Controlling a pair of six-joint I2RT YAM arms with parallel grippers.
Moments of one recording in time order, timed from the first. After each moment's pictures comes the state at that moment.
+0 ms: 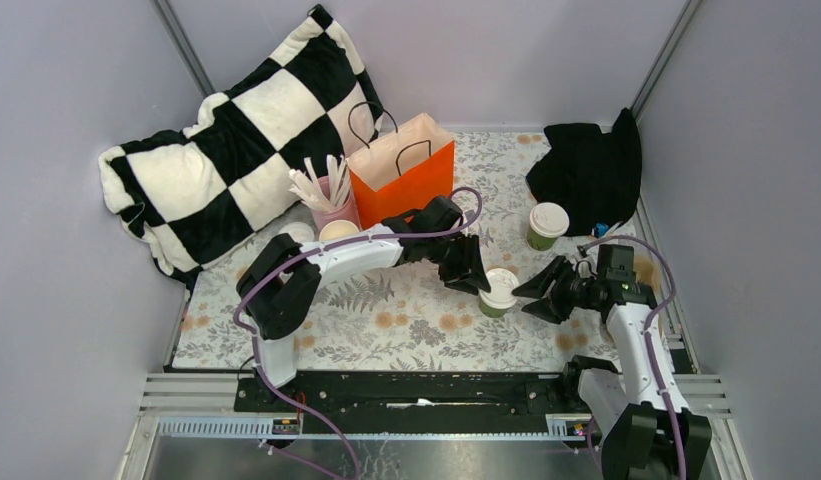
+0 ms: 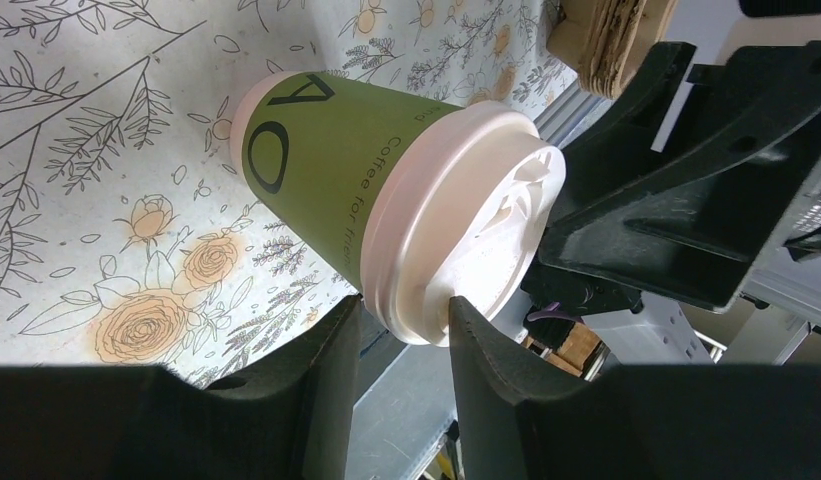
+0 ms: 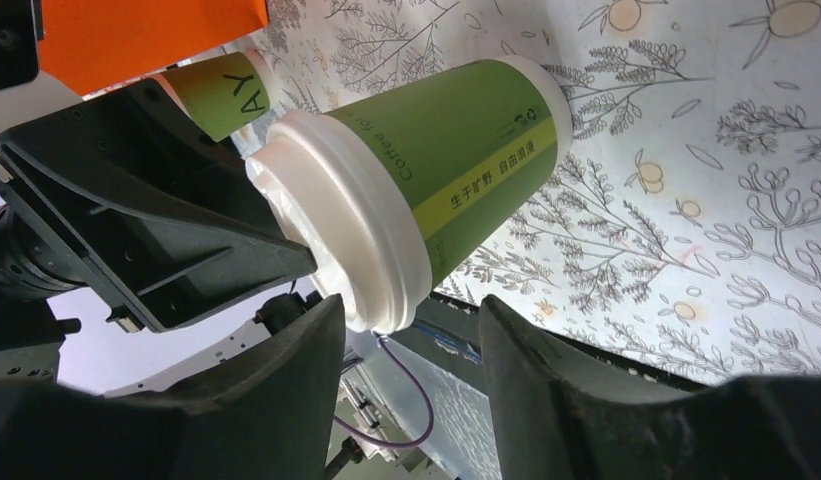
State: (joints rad) left arm -0.88 1.86 1.32 -0.31 0.56 -0.94; right arm -0.17 0.88 0.50 -0.73 -0.79 0.68
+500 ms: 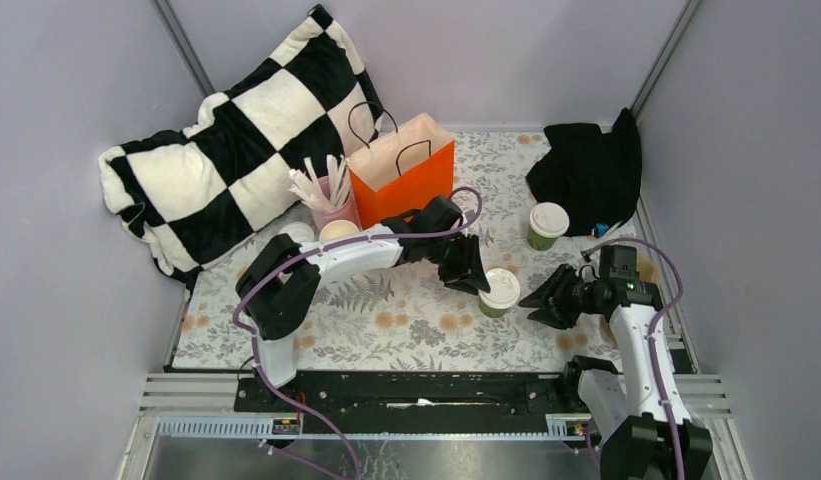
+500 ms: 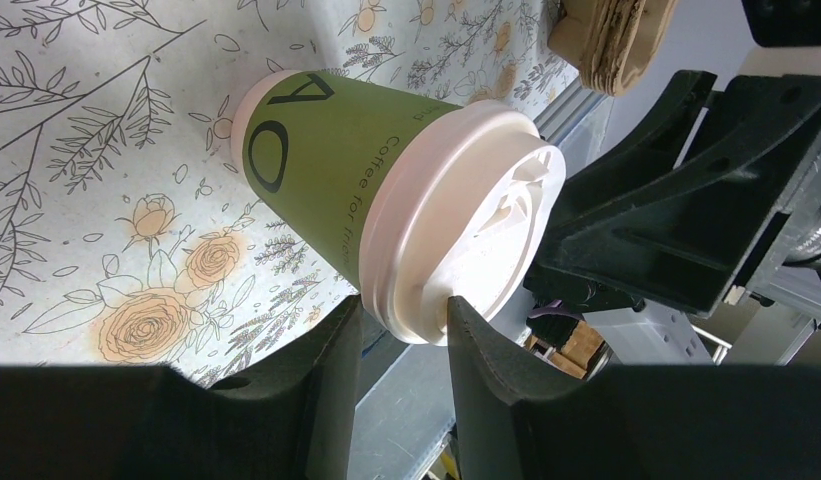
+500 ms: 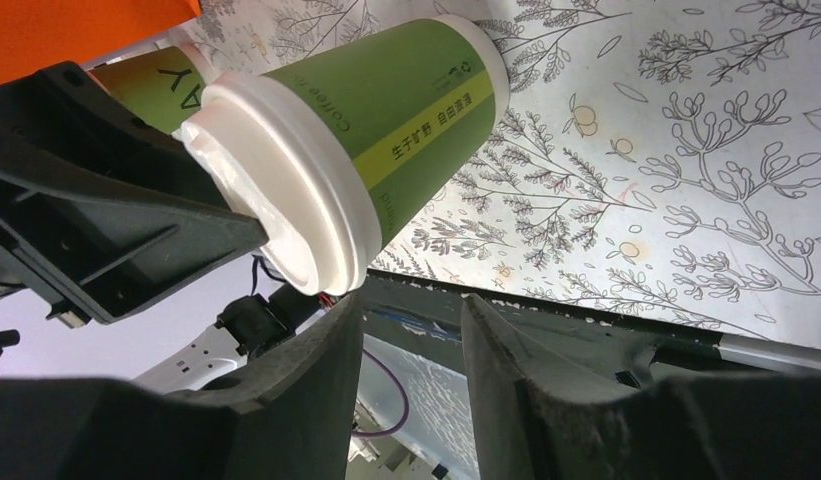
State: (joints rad) left arm -0.88 1.85 1.31 -0.31 0.56 -0.93; right arm -0.17 0.82 0.58 -0.96 -0.68 0.60
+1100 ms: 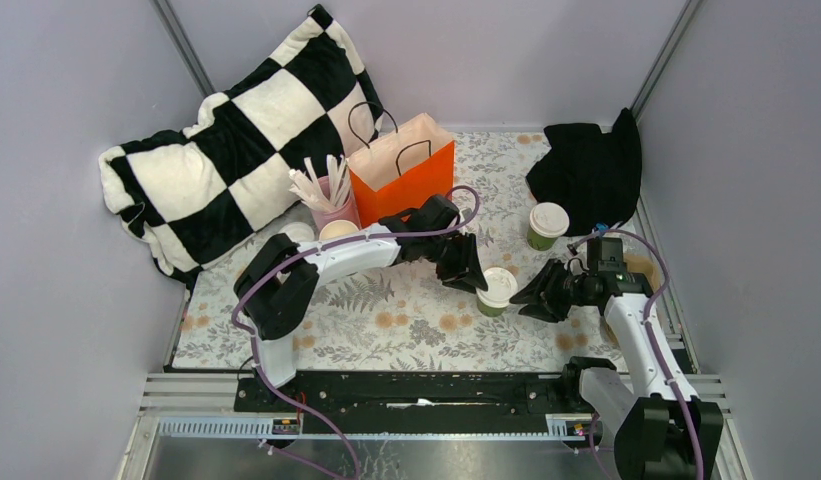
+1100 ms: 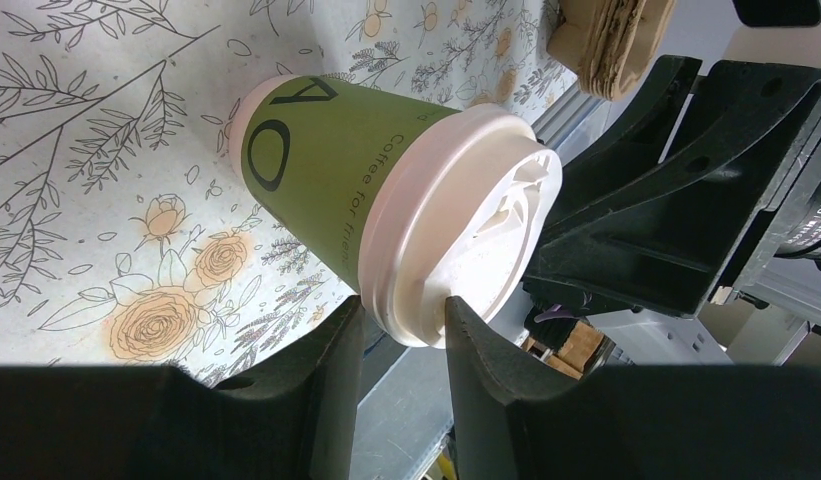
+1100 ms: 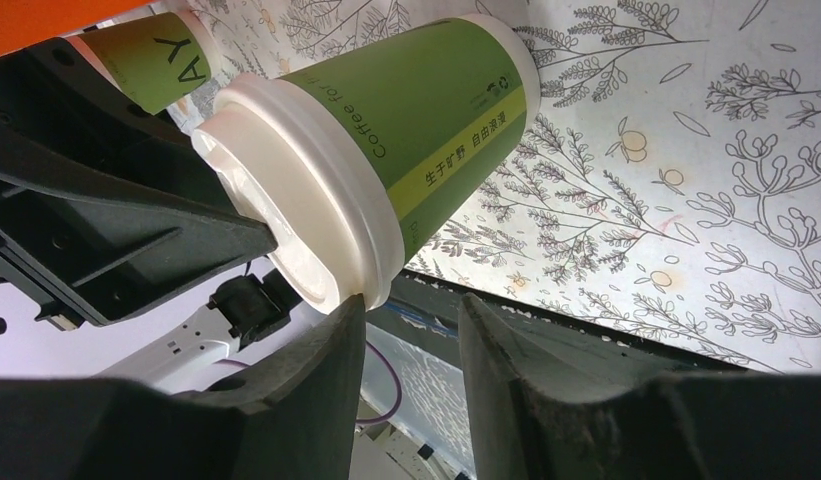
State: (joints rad) left arm -0.87 1.85 1.30 -0.30 0.57 -0.93; right arm -0.07 0.93 0.59 -0.85 -0.69 0.63
